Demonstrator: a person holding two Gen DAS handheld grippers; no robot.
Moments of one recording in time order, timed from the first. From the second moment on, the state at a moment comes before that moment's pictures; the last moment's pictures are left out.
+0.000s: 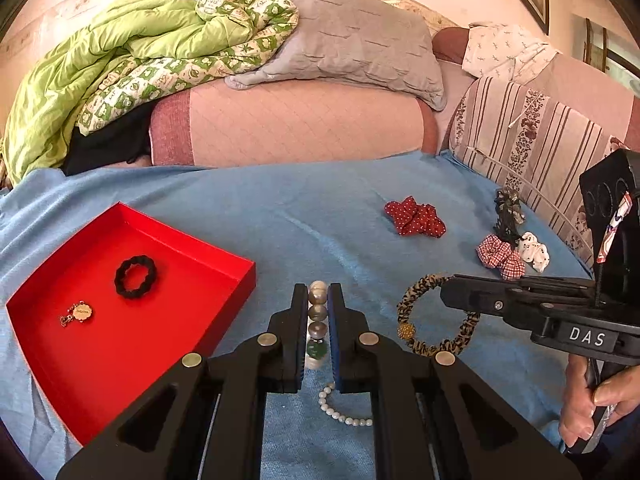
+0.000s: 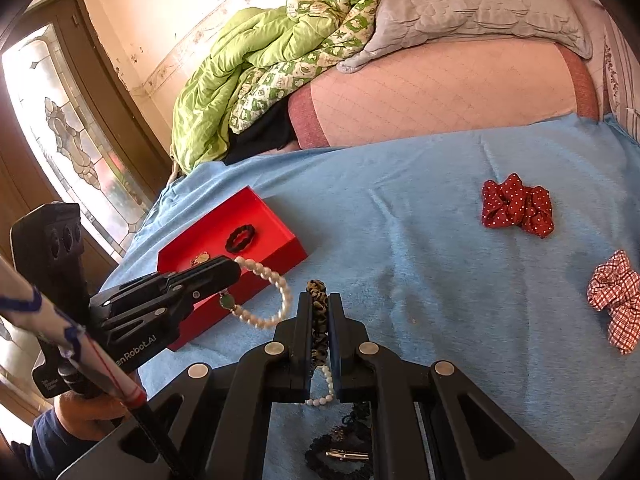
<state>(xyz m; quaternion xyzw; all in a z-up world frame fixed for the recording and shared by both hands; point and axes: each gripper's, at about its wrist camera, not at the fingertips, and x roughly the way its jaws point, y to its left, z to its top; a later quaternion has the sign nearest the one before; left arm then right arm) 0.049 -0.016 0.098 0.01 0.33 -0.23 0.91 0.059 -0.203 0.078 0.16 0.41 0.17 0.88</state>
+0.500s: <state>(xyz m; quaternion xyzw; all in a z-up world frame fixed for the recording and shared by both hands) 0.049 0.005 0.110 -0.01 0.32 -0.22 0.92 0.074 -0.184 0.074 0.17 0.41 0.17 0.88</state>
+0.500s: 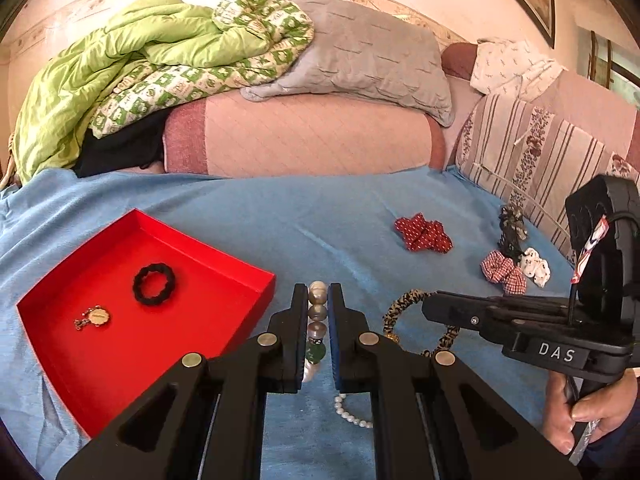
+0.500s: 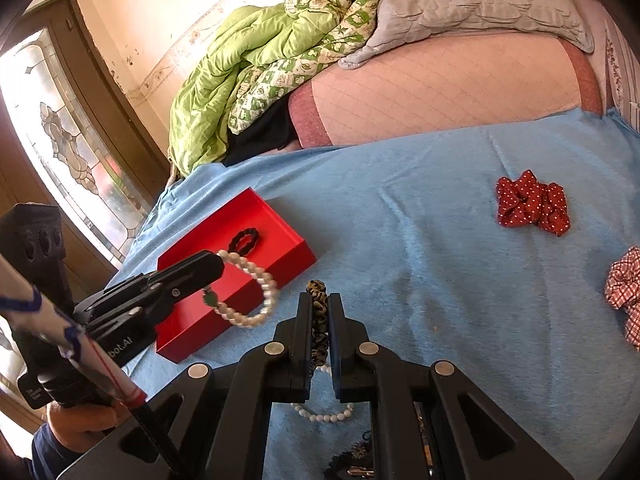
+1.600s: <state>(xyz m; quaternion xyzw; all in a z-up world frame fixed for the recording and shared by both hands) 0.087 0.159 0.094 -0.12 0.35 -0.08 0.93 0.151 -0.042 0.076 0.17 0.44 0.25 0.85</state>
